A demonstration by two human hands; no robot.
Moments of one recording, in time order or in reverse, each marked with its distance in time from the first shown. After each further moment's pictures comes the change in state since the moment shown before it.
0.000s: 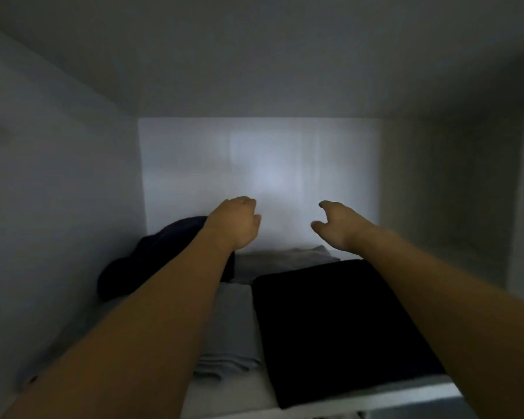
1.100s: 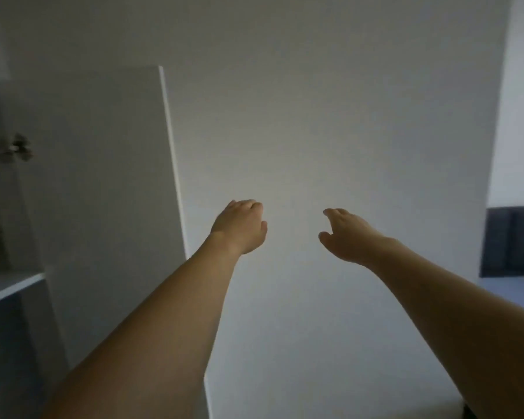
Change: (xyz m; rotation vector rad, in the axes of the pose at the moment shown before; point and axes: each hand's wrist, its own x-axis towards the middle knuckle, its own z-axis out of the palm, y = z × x) left_hand -0.429 0.612 -0.236 -0.660 0.021 1.149; right_hand -0.830 0.015 -0.339 -0.667 0.368 1.155
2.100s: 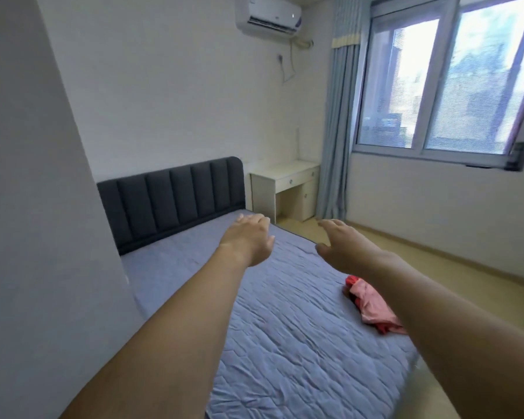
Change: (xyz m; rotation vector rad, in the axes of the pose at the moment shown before) left_hand 0.137 0.994 0.148 -0.410 -0.294 0.736; right_hand -0.387 0.813 -0.263 -0.171 -0.020 0.809
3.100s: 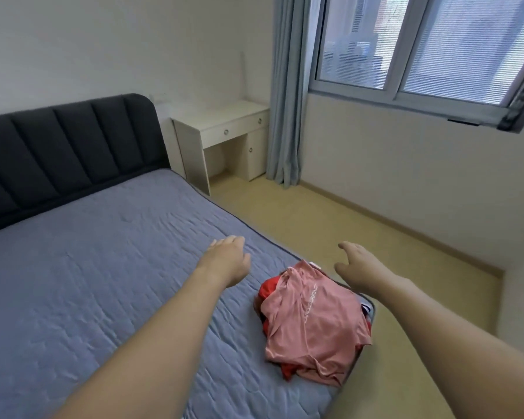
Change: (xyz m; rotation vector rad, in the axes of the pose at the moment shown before) left_hand 0.583 0.298 0.327 -0.172 -0.323 -0.125; right_hand 0.393 0.671 0.046 0.093 -0.292 0.341
